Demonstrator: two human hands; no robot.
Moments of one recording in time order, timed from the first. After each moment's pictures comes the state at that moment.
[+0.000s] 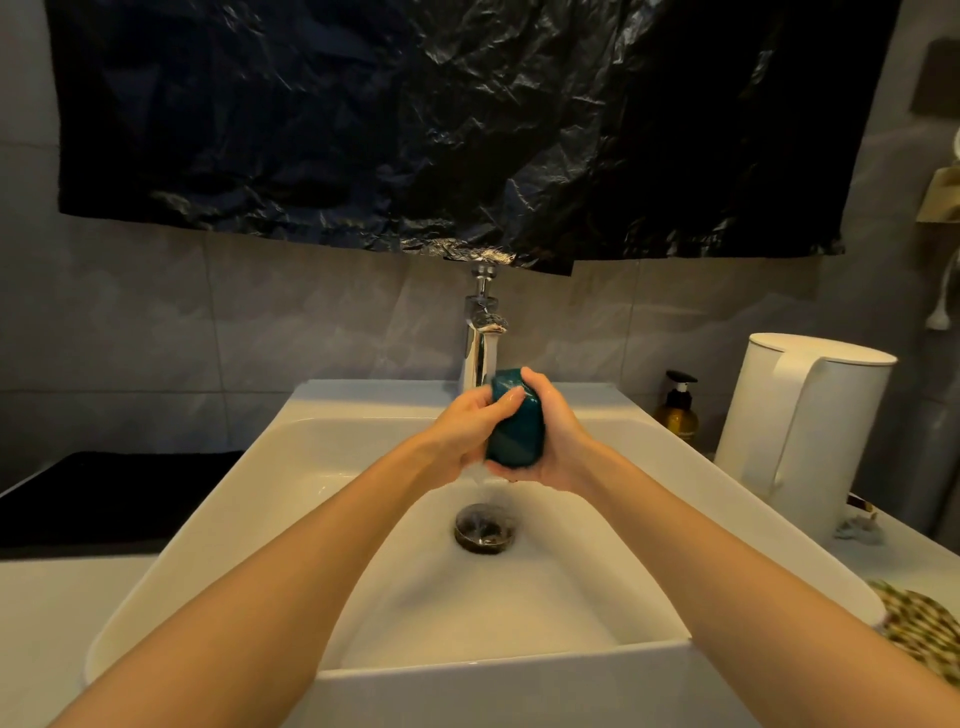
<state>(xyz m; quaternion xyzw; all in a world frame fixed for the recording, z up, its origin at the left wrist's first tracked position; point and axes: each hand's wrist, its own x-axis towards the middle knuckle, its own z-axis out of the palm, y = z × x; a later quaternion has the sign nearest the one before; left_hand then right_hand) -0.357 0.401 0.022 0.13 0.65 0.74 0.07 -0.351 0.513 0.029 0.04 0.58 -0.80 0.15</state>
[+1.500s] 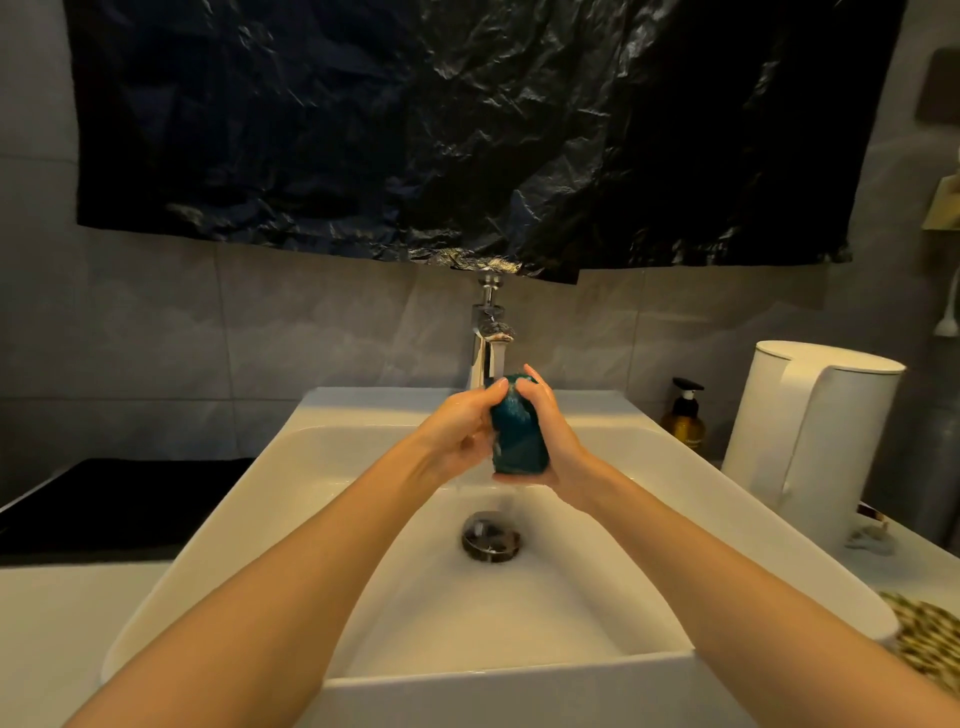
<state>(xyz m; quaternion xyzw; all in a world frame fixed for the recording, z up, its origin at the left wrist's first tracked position) -0.352 0.392 0.038 0.10 0.55 0.82 0.11 -0.353 0.505 0.020 -0.04 0.68 -0.73 0.03</state>
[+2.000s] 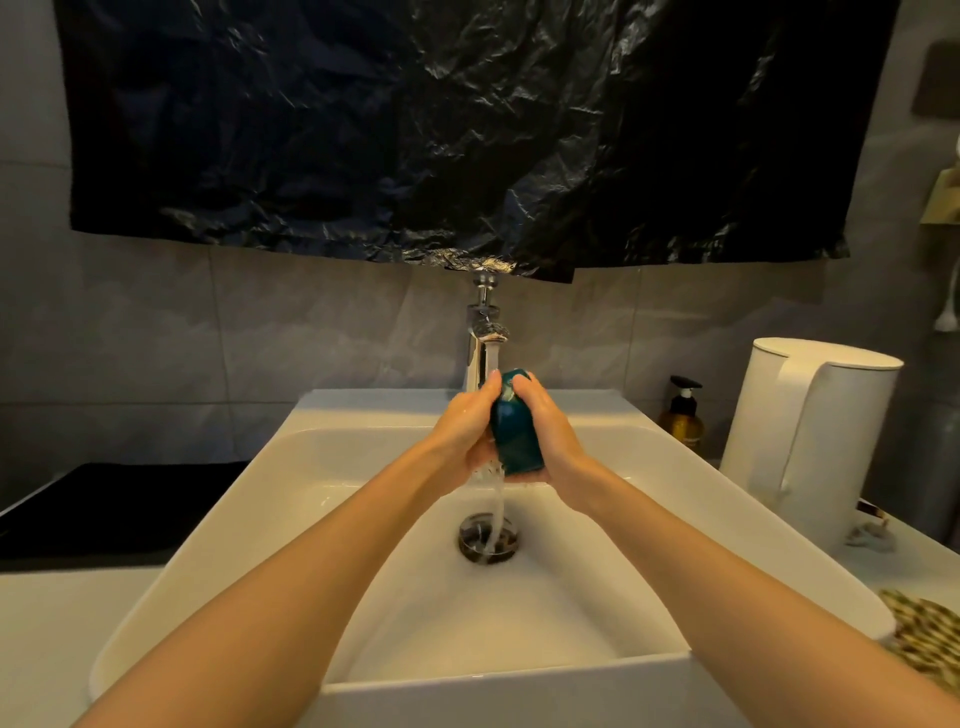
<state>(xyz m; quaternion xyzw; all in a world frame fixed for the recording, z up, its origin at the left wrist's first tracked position) -0.356 0.409 0.032 0.05 0.58 0.81 0.04 -0.349 0.507 0.024 -0.05 0.70 -0.71 0.00</state>
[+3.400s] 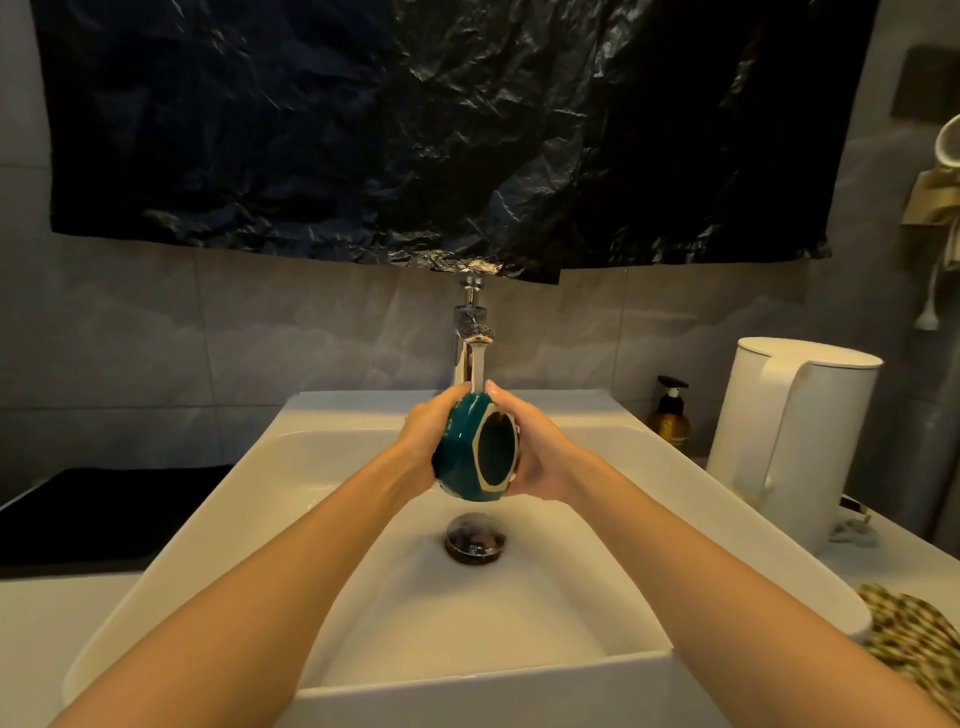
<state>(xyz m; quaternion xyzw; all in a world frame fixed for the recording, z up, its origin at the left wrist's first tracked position) -0.360 0.388 0.027 -0.06 0.66 0.75 0.01 -0.356 0.514 0.027 -0.01 0.66 -0.73 0.17</state>
